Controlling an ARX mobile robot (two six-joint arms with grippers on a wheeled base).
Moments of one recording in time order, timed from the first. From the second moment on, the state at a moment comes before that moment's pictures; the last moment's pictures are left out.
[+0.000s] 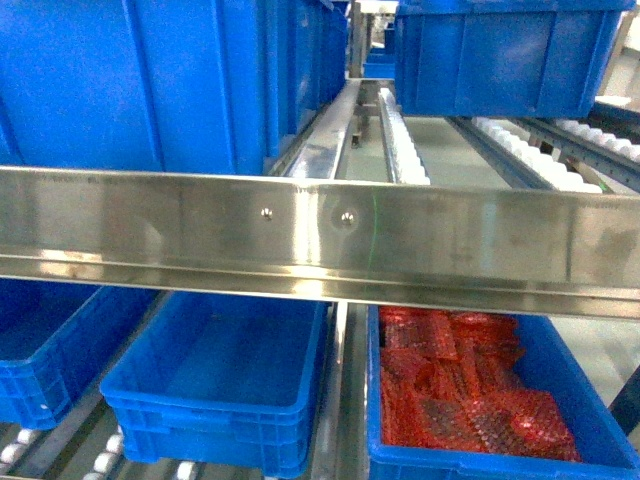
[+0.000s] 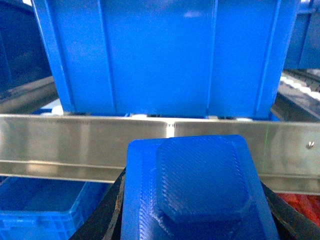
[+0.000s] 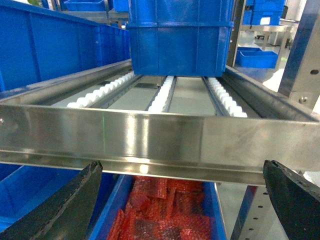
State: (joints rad) left arm -0.34 0.88 0.13 0.71 -0.36 0.00; right arm 0.00 0.00 0.01 0.00 0.00 0.00
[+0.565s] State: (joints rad) left arm -0.34 0.88 0.13 0.71 -0.36 0.00; right arm 0.00 0.00 0.01 -0.01 0.00 0.00
